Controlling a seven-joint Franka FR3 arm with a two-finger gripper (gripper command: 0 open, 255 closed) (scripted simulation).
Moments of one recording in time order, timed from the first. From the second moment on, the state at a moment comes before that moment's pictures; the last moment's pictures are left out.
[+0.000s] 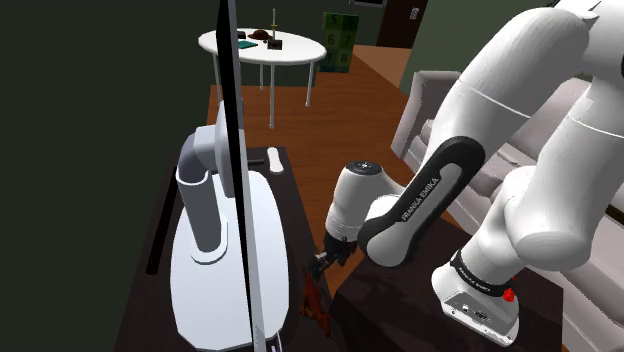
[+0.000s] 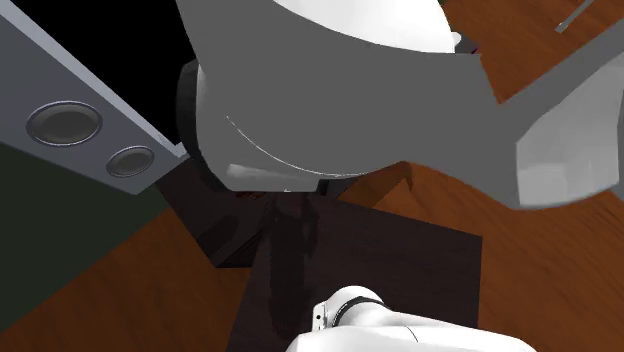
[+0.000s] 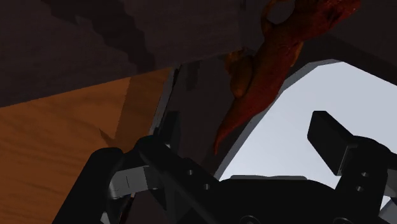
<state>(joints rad) 0.25 0.08 0.44 -2.81 0.41 2.93 0.48</state>
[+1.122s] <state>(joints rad) 0.37 0.52 0.34 -2.65 0.34 3.24 0.56</state>
